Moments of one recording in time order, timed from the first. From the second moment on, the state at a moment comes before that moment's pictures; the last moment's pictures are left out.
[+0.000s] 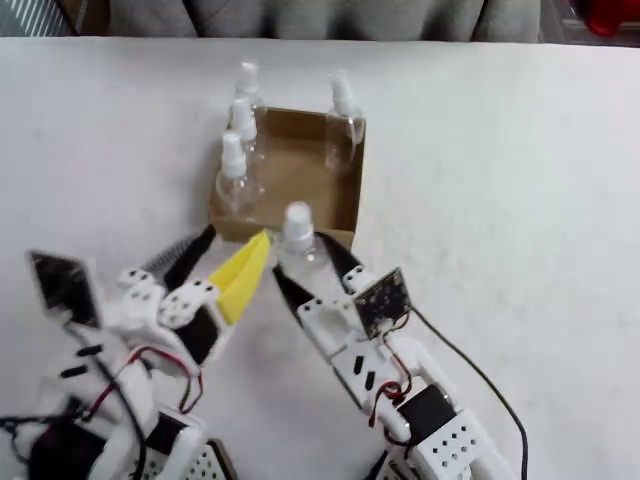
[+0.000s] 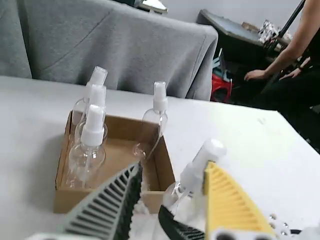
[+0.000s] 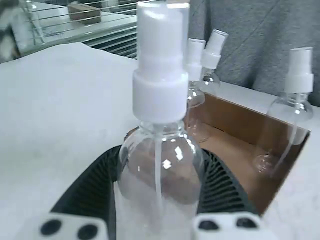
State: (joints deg) left arm 17.6 -90.0 52.4 62.5 22.2; right arm -37.2 -90.2 95.6 10.4 0.4
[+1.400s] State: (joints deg) left arm 37.9 -88.8 95.2 24.6 2.9; right arm -30.8 -90.2 95.1 6.2 -20.5
